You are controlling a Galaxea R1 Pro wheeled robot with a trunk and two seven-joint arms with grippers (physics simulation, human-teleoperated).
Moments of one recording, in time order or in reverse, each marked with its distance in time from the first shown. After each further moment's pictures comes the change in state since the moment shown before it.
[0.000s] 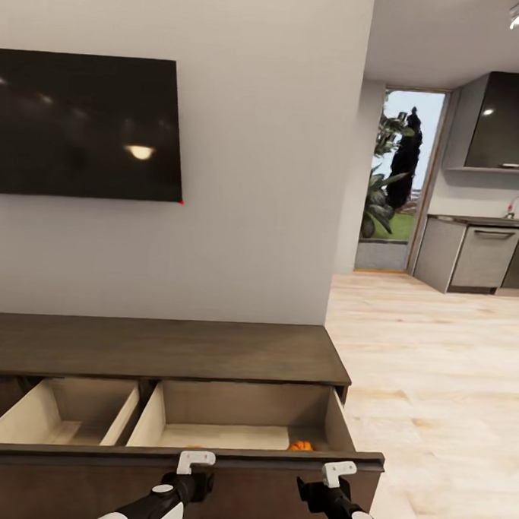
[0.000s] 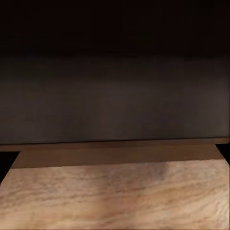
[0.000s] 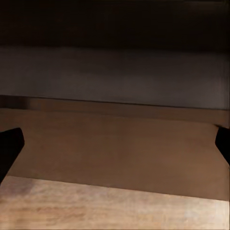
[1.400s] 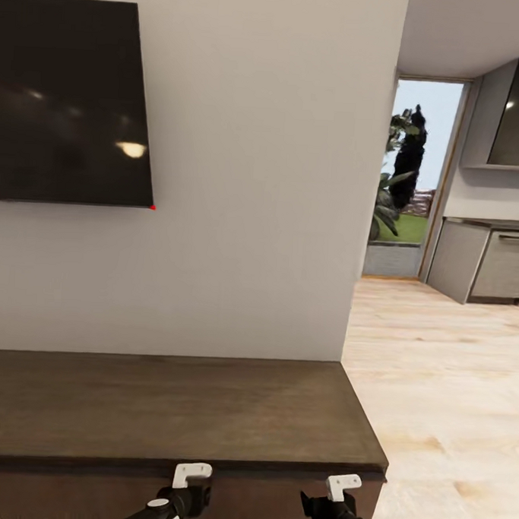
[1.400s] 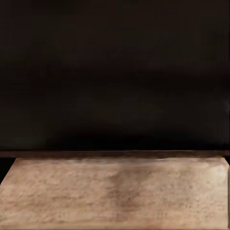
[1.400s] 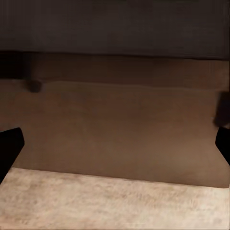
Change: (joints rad) left arm 0.037 0.003 0.017 0.002 0.015 -0.004 0.000; right arm 0.001 0.000 -0.009 0.071 0.003 -0.010 0.001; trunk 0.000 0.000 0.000
